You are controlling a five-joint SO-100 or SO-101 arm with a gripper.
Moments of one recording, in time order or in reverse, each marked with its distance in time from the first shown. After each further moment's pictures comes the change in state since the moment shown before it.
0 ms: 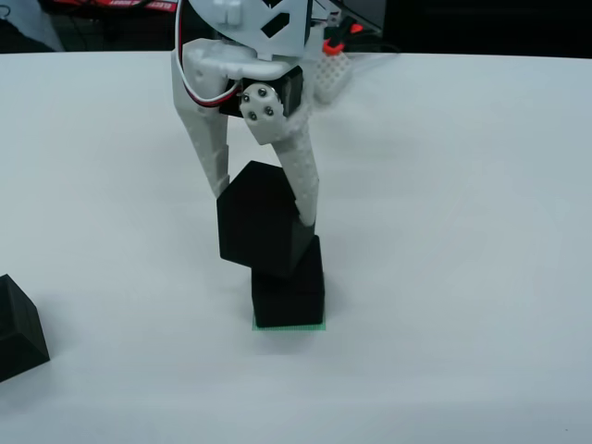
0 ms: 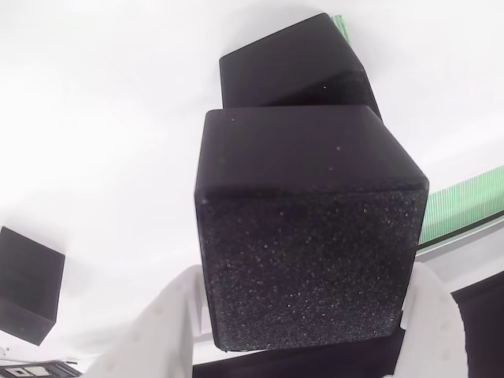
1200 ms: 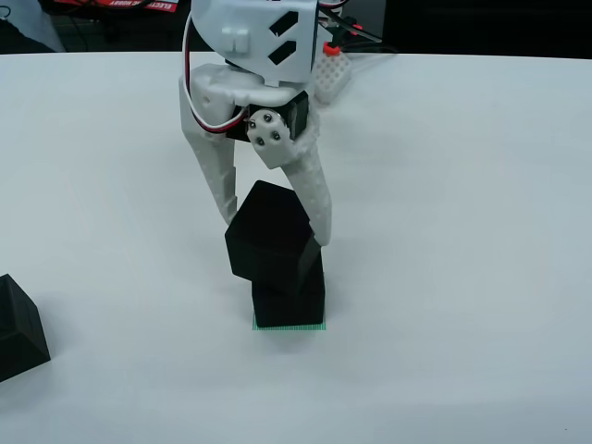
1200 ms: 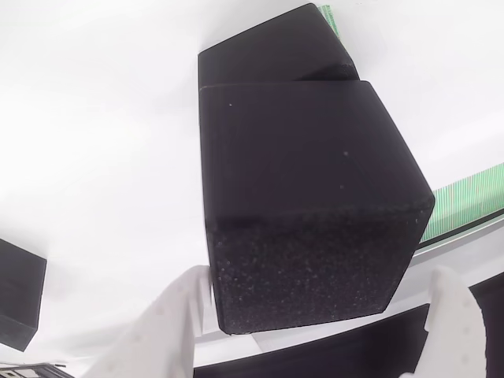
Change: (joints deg) arm -1.2 -2.5 1.7 -5.3 1.3
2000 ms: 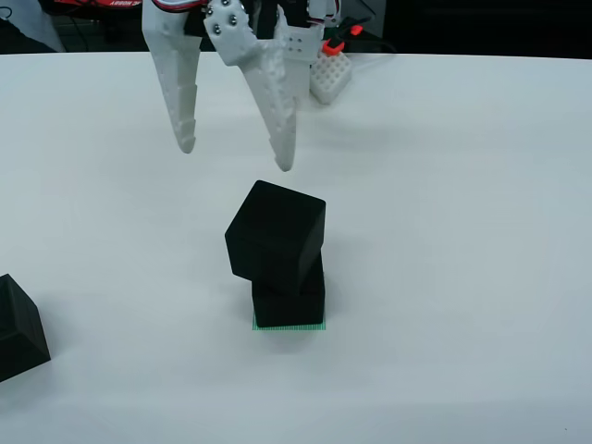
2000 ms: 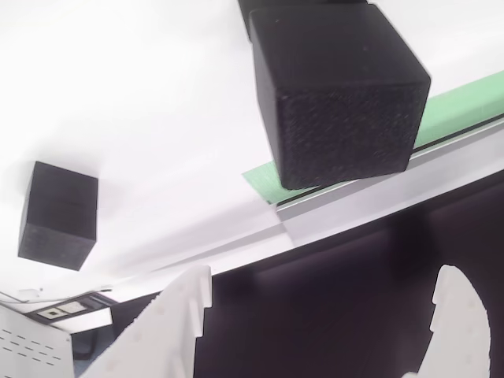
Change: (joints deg) arm 7.1 14.0 -2.7 7.6 -0.4
